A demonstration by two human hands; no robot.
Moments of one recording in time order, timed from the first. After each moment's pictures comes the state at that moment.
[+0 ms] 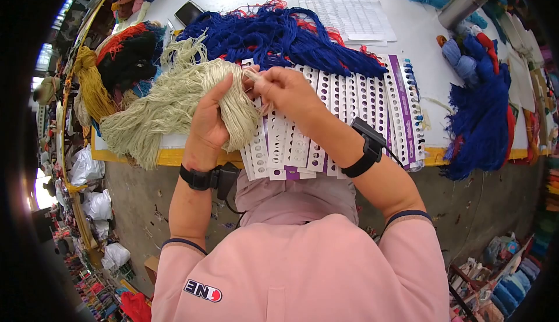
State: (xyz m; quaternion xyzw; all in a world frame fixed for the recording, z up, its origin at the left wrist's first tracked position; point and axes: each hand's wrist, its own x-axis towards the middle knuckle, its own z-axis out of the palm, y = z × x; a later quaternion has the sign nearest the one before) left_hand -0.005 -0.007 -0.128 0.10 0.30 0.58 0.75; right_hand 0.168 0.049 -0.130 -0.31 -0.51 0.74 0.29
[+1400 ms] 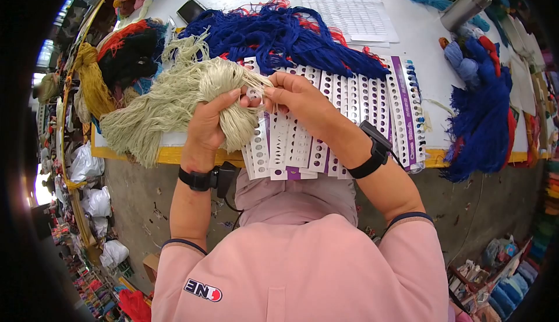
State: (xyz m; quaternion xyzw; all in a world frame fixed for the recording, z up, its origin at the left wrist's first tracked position) left_hand -0.012 -0.023 -0.127 0.20 0.39 0.59 0.68; right_hand 0.186 0.052 -0.140 -0.26 -0.49 0.80 0.24
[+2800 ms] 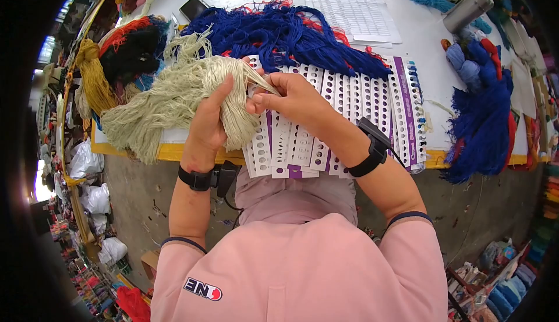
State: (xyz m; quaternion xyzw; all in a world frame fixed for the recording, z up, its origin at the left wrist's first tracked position) left_hand -0.001 -0.018 -0.119 0.15 0.38 0.61 0.68; right_hand 0.175 0.045 -0.121 -0.30 -0.56 0.74 0.23
